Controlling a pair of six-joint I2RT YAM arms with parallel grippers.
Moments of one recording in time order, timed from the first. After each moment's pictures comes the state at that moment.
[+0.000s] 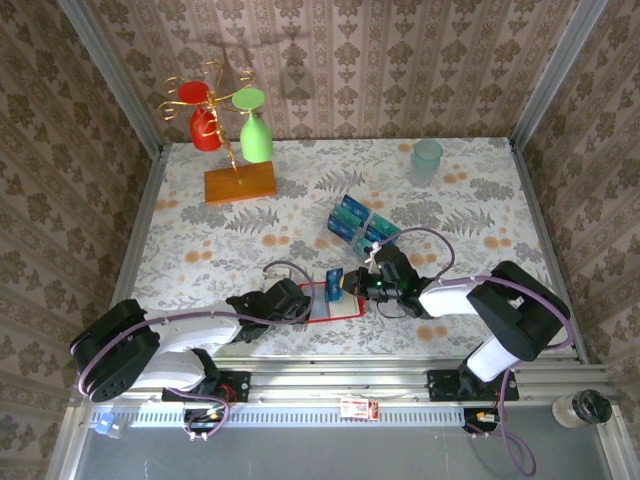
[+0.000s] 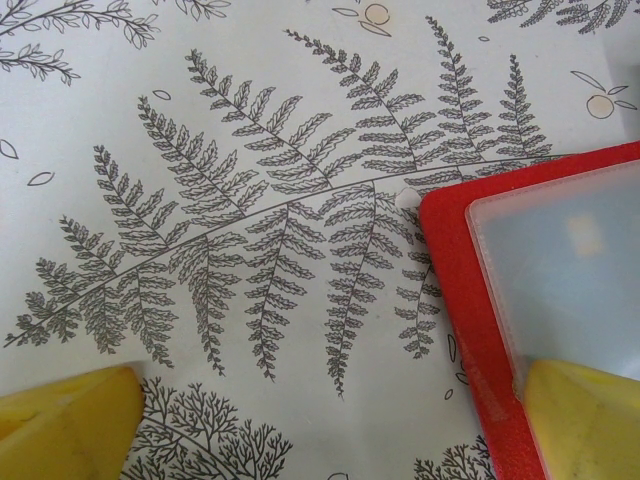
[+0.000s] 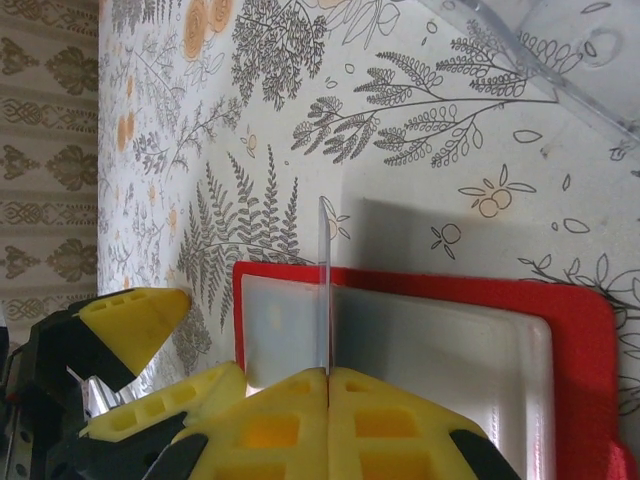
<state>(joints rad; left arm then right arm) -1.00 1.26 0.41 -0.17 -0.37 -0.73 0.66 1.57 0.47 0.49 -0.34 0.97</state>
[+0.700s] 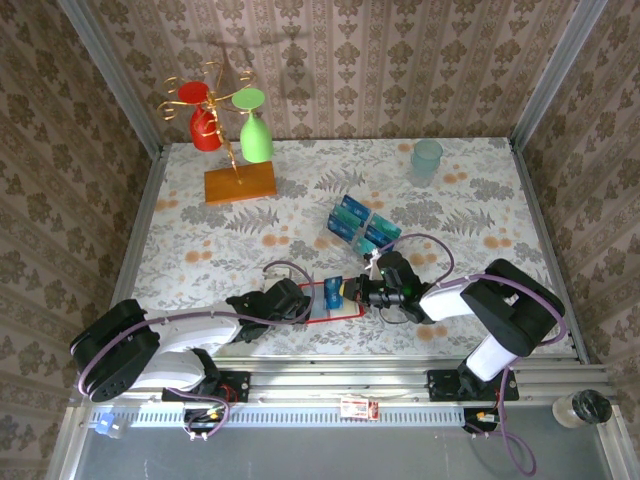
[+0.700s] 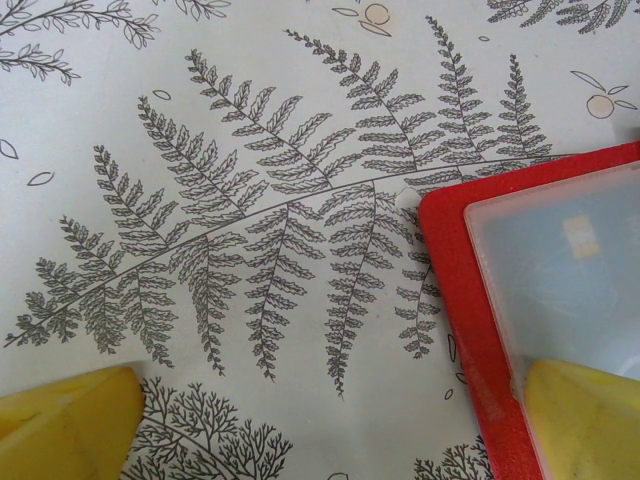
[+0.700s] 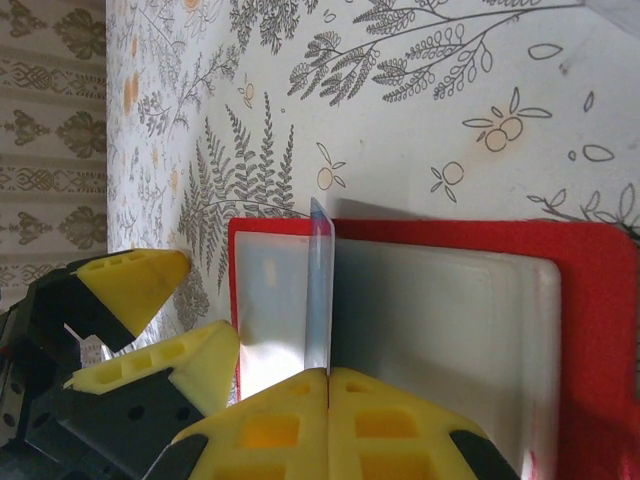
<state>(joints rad) -1.00 1.26 0.41 -0.17 -0.37 -0.73 0.66 1.60 0.42 0.57 -0.41 0.97</state>
